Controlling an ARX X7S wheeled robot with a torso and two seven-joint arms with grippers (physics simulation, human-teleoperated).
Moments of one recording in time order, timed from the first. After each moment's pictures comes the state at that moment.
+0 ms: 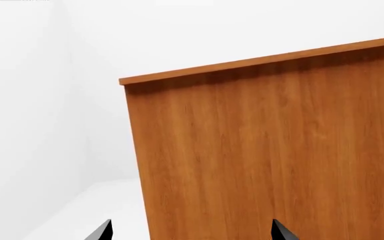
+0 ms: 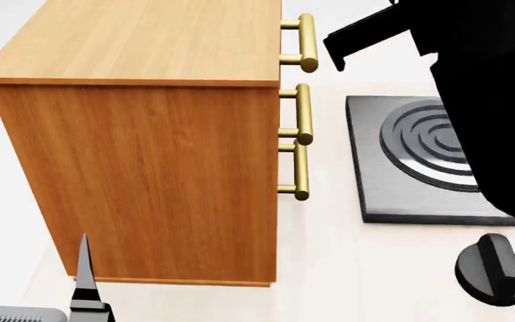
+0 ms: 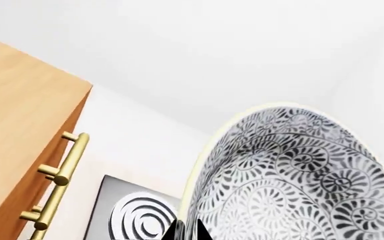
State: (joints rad) left arm -0.09 -0.35 0.37 0.56 -0.14 -0.35 -0.51; right arm 1.94 0.63 -0.83 0.00 2.09 1.44 1.50
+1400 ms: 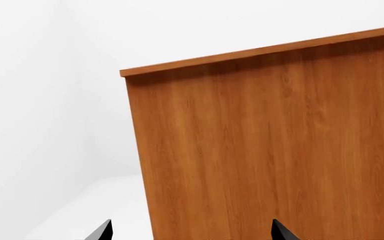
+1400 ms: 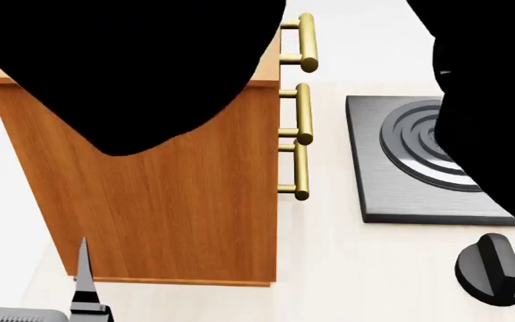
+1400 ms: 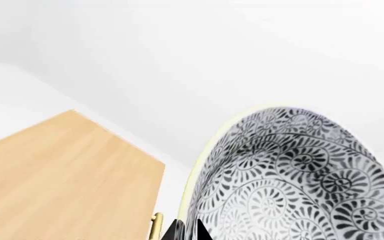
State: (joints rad) left arm -0.09 -0.37 0.38 0.54 -0.15 -0.34 -0.52; right arm 2.14 0.21 -0.97 0.16 1.97 1.27 1.41
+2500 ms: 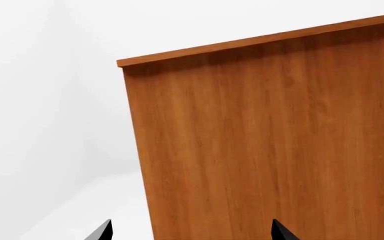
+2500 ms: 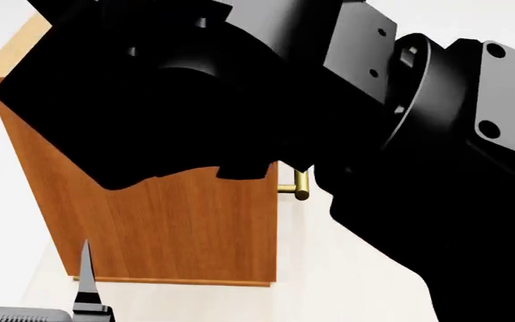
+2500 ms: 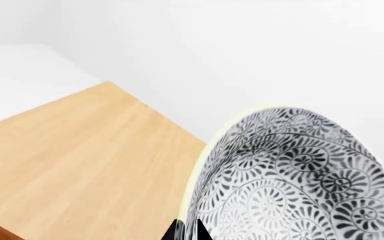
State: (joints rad) left arm -0.10 -0.37 0.39 0.50 -0.16 -0.32 -0.53; right arm 1.91 0.13 -1.09 0.17 1.67 1.12 1.18
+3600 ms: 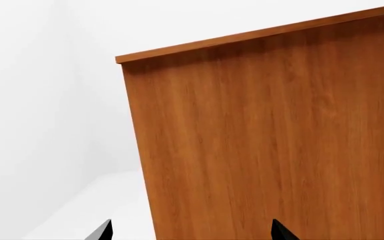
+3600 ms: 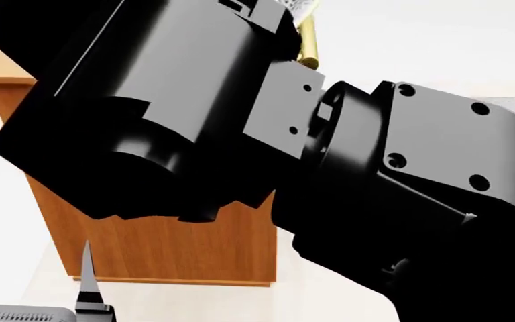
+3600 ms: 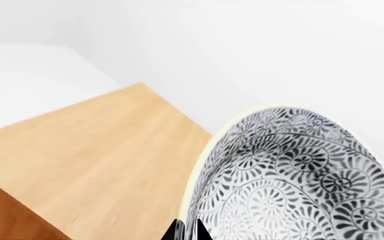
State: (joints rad) left arm -0.11 -0.38 0.40 0.49 -0.16 -0.33 -0.54; right arm 1.85 0.07 -1.19 0.17 1.53 1.02 1.05
